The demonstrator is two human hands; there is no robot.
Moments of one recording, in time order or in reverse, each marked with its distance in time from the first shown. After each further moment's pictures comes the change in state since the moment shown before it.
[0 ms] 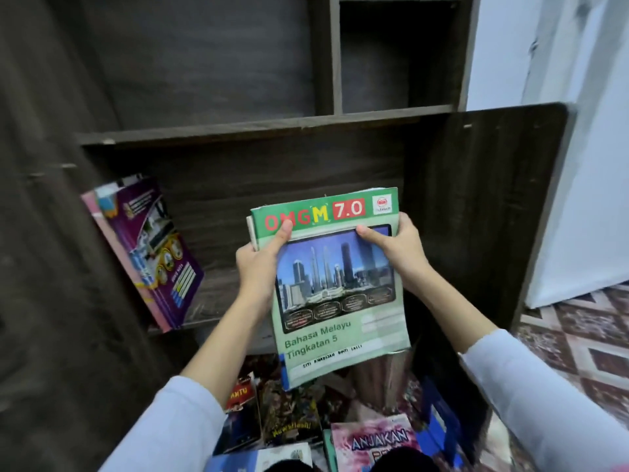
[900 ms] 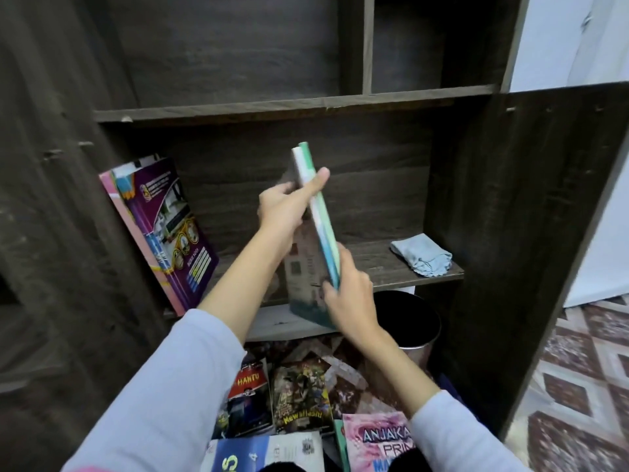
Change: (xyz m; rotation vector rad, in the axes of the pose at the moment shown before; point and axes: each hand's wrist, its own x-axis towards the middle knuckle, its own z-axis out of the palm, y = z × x) left_hand 0.036 0.036 0.021 0.298 0.012 -0.021; right_hand -0.074 0.030 0.092 -0.492 -0.107 -0.261
